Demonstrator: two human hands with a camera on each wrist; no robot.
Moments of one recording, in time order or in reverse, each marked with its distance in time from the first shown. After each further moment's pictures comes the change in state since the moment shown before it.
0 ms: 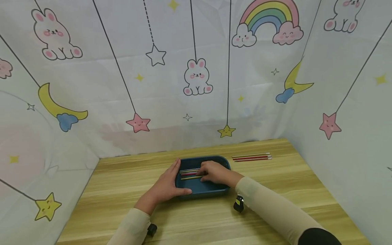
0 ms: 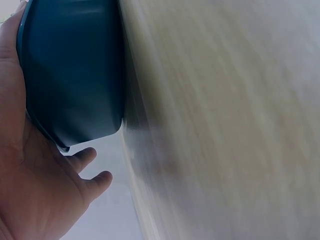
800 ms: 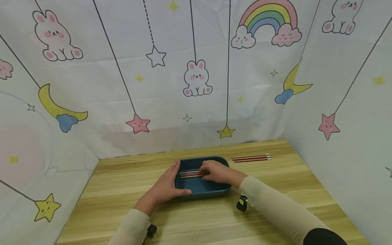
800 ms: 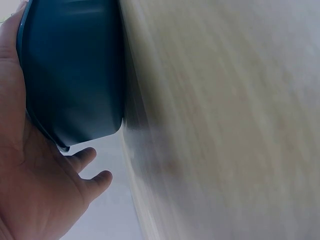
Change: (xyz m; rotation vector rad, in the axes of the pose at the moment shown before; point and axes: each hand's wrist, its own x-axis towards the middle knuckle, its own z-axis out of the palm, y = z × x) left_hand -0.002 0.001 -0.002 -0.012 -0.011 0.011; right_hand -0.008 -0.001 -0.013 0.035 -0.018 0.008
